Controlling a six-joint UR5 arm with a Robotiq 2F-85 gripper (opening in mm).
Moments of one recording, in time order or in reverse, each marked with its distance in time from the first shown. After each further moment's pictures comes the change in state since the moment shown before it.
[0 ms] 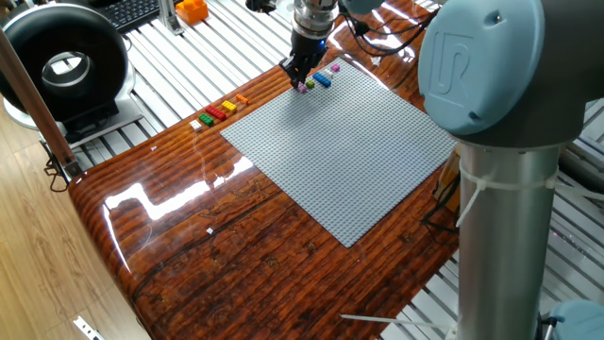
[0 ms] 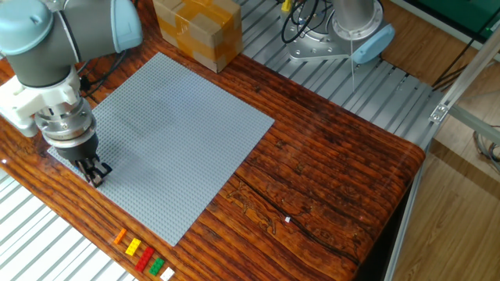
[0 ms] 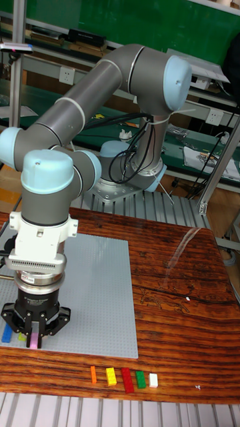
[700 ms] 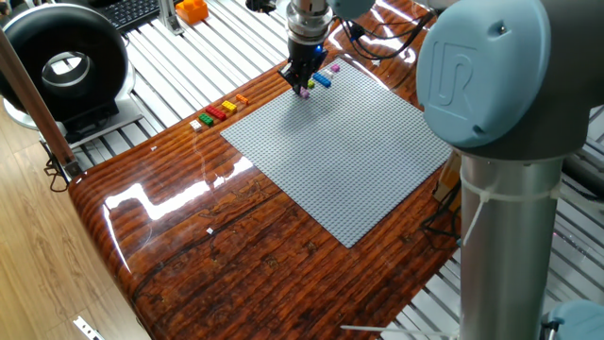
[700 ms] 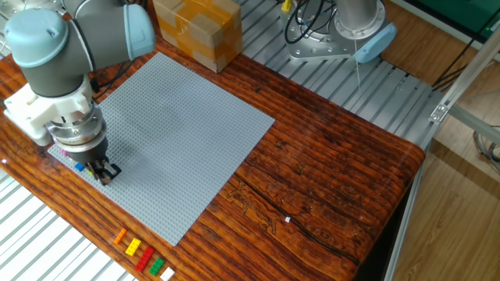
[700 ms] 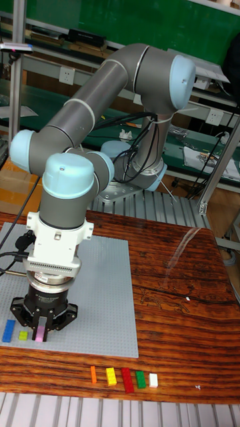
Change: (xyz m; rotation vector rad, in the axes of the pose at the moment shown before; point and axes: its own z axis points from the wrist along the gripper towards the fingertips) arm 0.015 0.008 -0.001 0.052 0.048 -0.012
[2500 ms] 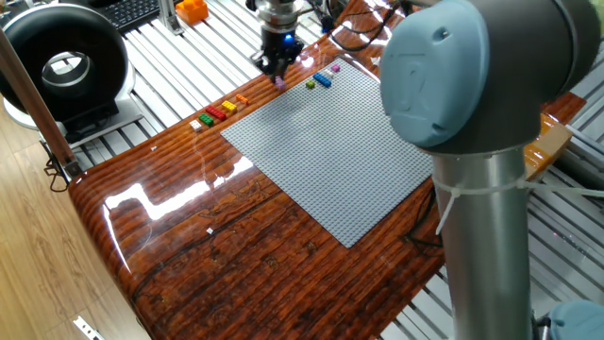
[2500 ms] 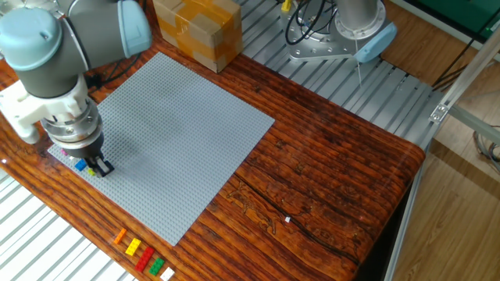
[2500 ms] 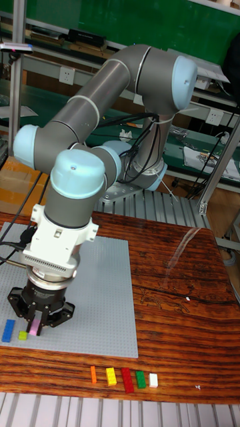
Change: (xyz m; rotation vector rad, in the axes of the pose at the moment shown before) arm 0.010 -0.012 -0.017 0.093 0.059 0.164
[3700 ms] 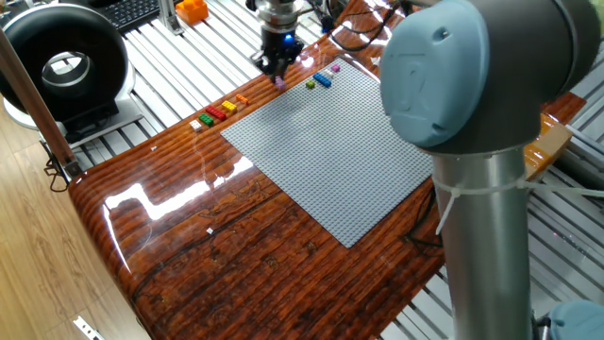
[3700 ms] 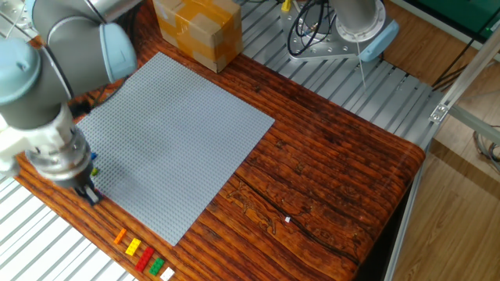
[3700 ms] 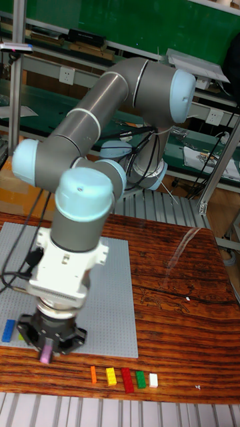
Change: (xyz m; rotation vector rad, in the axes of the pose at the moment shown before) arm -0.046 0.029 0.003 -0.054 -0.022 0.003
